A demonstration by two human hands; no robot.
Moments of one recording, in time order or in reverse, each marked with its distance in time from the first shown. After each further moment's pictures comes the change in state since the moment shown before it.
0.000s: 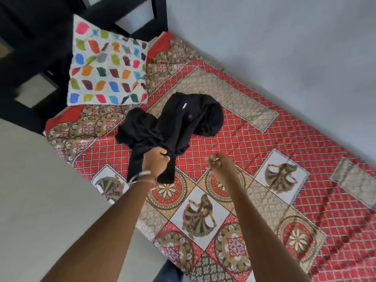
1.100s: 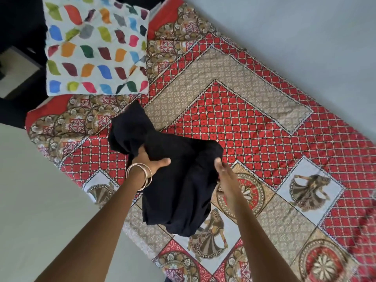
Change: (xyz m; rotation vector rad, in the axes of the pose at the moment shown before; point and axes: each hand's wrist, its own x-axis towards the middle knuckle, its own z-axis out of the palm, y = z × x) left_hand 0.183 -0.081 0.026 -0.098 -0.051 -0.263; right_hand 0.154 0.072 0.102 0.436 -0.108 0.440
